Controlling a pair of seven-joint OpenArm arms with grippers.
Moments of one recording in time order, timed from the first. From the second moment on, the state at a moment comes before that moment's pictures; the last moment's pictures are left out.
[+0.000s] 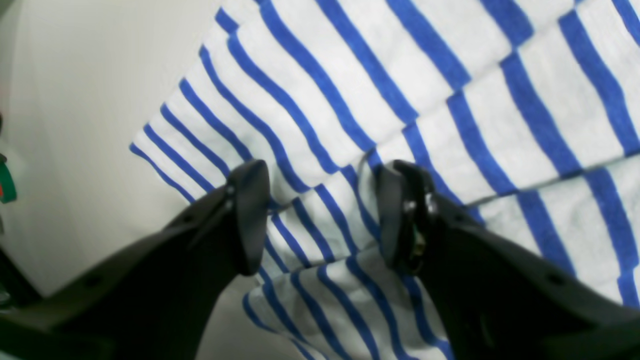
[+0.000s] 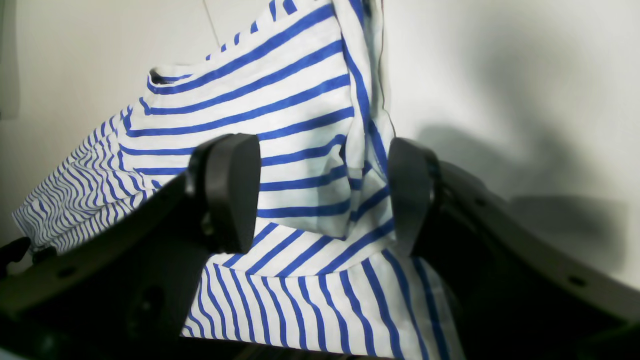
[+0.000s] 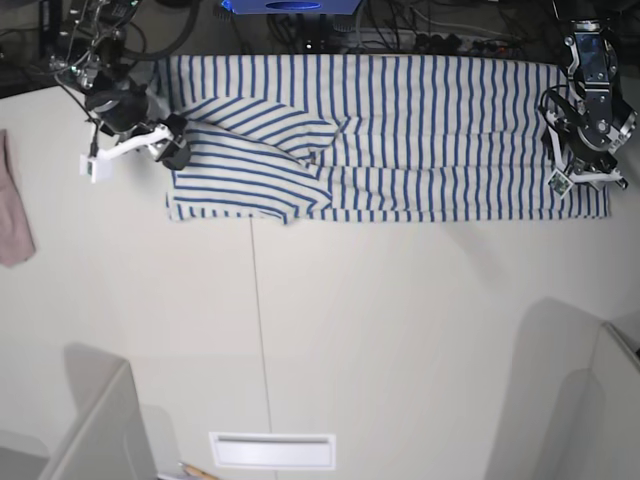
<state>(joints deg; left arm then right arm) 19.3 -27.3 -22.6 88.6 16.7 -40.1 30.9 -27.4 4.5 19.5 113.8 41.1 -2.5 -55.8</state>
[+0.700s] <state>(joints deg) 19.7 -32.0 -49.0 71.0 -26.0 -39.4 48.1 -27.6 4.7 19.6 113.8 41.1 -2.5 -56.0</state>
